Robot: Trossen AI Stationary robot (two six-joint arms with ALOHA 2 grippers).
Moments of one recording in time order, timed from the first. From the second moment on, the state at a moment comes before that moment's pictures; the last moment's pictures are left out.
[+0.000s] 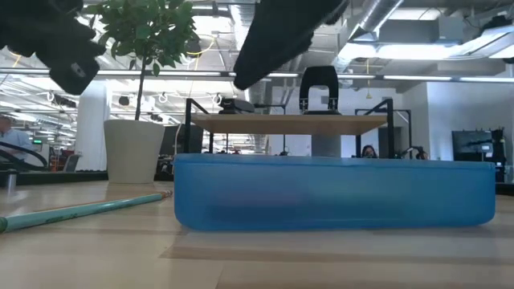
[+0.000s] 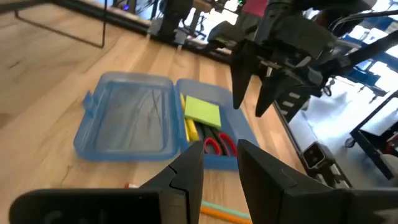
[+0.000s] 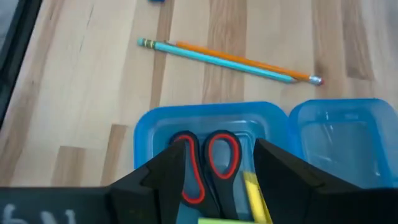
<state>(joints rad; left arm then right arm) -0.62 0.51 0.22 0.02 -0.49 -0.52 0.45 2.03 1.62 -0.57 0.29 0.26</state>
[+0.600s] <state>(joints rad) -0.64 0.66 0.22 0.09 -0.53 -0.57 0.44 1.79 1.18 0.01 0.26 0.29</state>
